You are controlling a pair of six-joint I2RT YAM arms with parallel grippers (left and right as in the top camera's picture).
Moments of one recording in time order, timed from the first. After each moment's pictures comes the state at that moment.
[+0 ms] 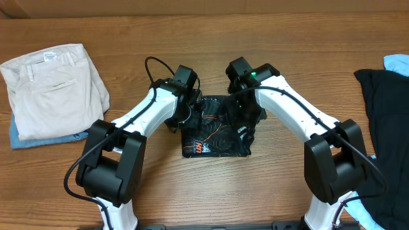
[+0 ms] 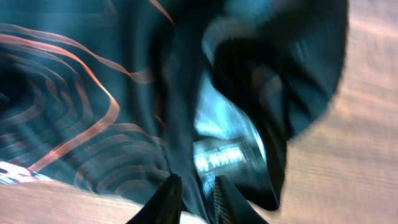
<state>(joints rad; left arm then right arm) -0.40 1.95 1.28 -0.79 0.19 -0.18 0.47 1.95 1.49 -1.09 -0.13 0.22</state>
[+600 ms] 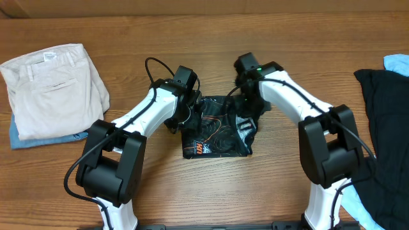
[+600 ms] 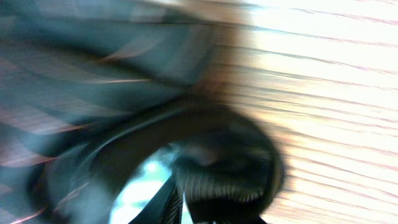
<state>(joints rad) -0.40 1.95 1.28 -0.82 0.19 -0.18 0.37 2.06 1.49 -0.97 -0.02 0.20</state>
